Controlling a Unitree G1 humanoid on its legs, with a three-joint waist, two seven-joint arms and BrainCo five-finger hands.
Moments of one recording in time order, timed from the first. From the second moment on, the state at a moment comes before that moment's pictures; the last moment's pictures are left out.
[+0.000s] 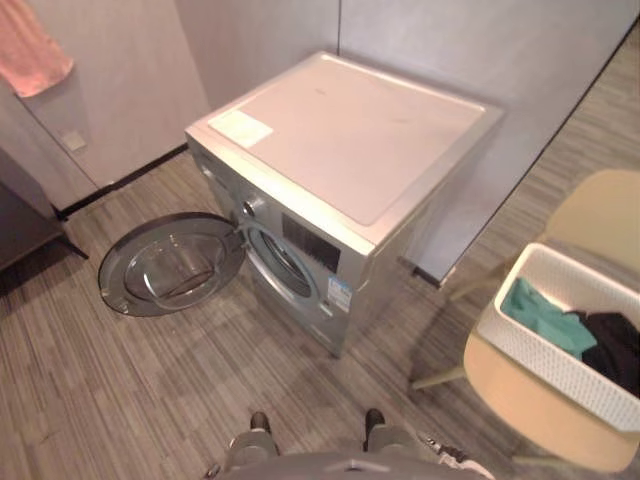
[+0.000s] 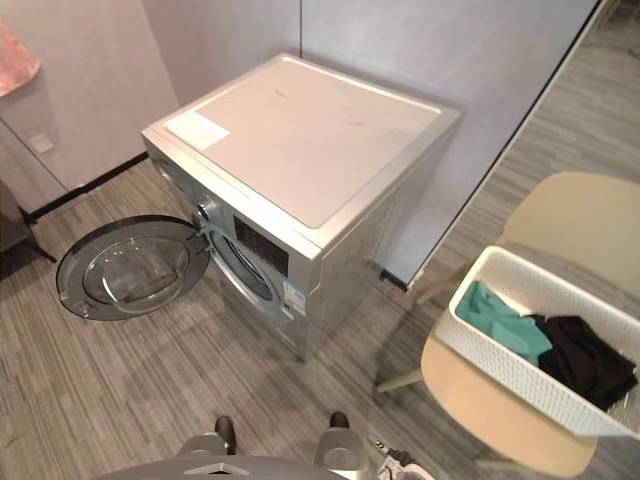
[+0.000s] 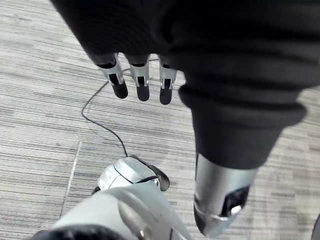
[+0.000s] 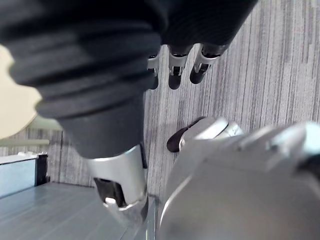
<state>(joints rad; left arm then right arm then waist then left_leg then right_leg) 0.17 -0.06 0.69 1.04 -0.26 0.19 0.16 0.06 -0.03 -0.59 0.95 0.19 0.19 -0.04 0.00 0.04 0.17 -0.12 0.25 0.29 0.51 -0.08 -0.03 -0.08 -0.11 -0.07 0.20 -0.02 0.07</state>
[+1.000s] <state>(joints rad) 0.02 -0.06 0.59 1.05 -0.15 0.17 0.15 0.09 0.01 -0.63 0.94 0.23 0.17 -0.07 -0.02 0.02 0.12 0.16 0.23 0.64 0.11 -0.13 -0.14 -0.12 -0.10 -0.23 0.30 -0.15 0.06</state>
